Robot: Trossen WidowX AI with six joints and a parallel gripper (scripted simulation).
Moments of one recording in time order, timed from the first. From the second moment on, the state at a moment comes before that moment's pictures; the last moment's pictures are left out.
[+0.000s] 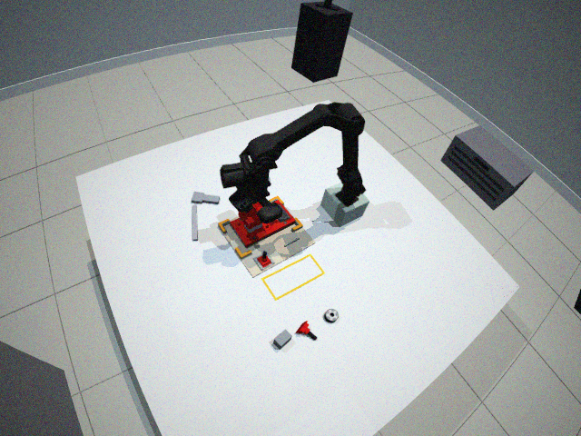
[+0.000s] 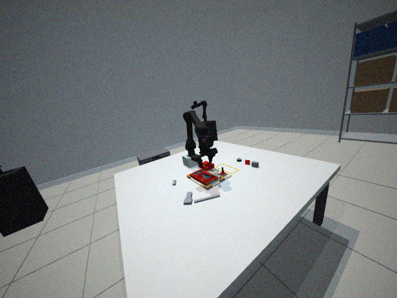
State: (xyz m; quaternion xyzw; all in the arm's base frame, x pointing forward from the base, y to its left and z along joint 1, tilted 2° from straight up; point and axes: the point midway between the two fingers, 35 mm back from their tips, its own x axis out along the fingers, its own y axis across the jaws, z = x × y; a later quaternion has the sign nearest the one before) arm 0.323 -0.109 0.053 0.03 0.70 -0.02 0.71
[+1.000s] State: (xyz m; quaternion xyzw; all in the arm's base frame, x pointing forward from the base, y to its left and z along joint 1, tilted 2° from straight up) arm 0.322 -0.121 0.006 0.03 0.70 -0.02 0.71
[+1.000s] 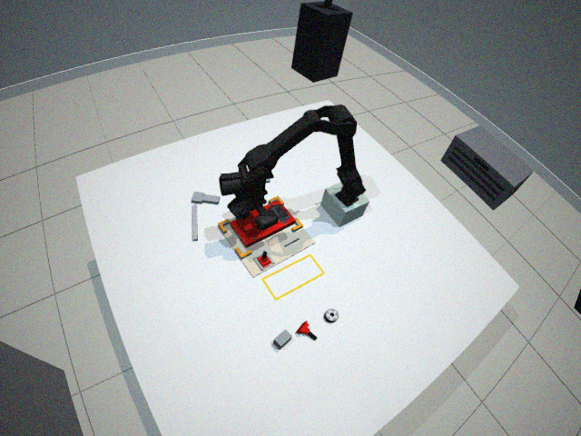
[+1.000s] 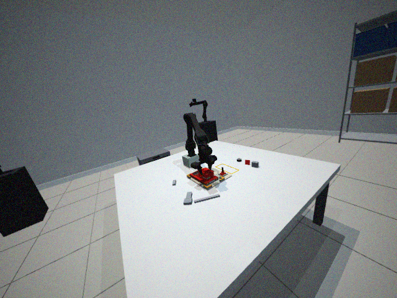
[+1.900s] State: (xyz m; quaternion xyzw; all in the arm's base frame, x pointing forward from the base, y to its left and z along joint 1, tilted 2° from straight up) arm 0.322 -0.122 0.004 0.03 0.70 -0.02 0.71
